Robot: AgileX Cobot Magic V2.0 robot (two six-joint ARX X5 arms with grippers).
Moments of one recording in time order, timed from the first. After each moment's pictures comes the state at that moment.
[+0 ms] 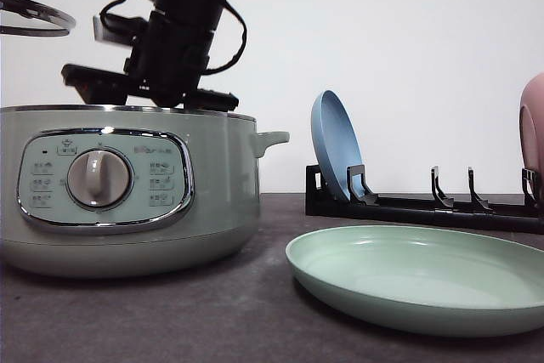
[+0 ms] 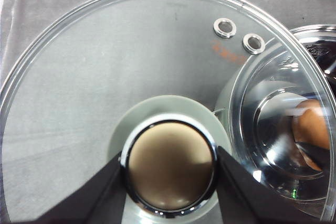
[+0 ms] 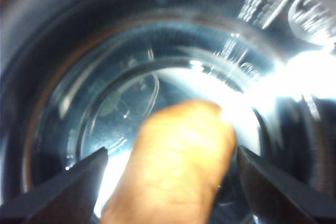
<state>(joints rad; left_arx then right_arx) -0.01 1.28 1.62 -1.22 -0.08 0.01 0.87 2.22 2.00 -0.75 0.00 0.17</state>
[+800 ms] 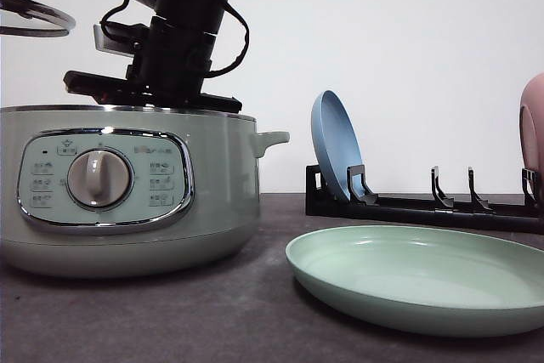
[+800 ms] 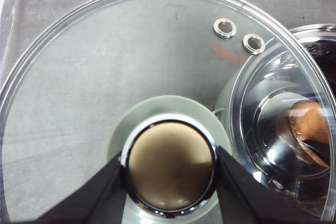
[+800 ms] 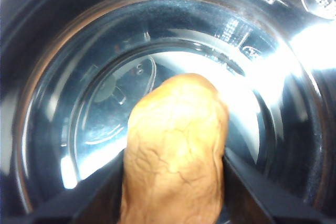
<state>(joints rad) -0.01 1.28 1.62 -1.22 -0.08 0.01 0.87 2.22 2.01 -0.80 0.00 0.16</state>
